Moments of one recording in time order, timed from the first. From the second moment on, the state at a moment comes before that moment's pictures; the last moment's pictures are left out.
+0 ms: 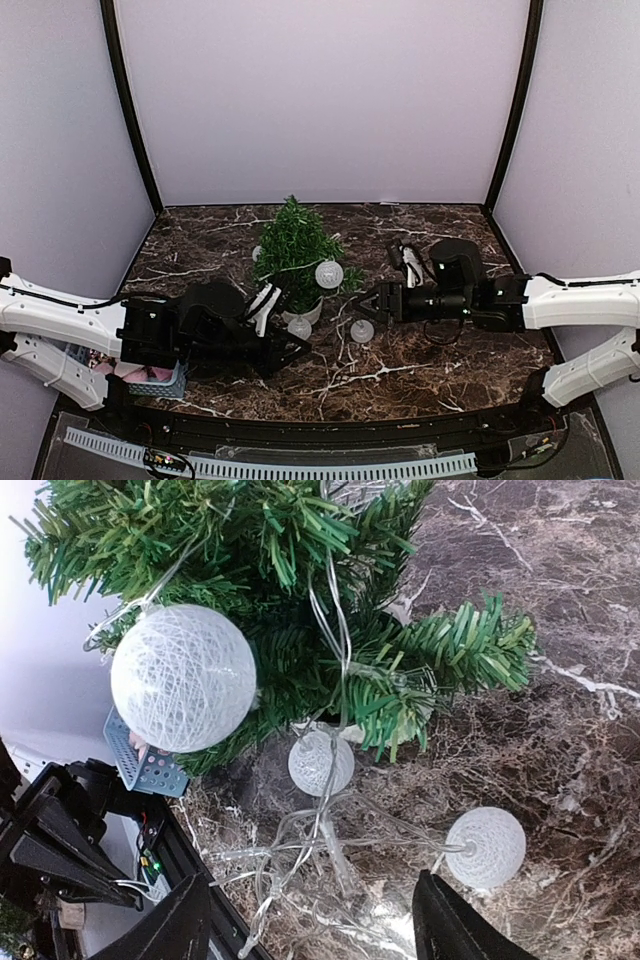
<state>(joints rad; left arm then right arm) -1.28 1.22 0.72 -0.03 -0.10 -0.58 0.93 1.20 0.67 0.03 -0.19 0.68</state>
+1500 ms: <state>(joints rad) -1.16 0.79 1.17 -0.84 -0.41 -0.50 1.02 1.38 0.80 -0.06 0.30 0.96</state>
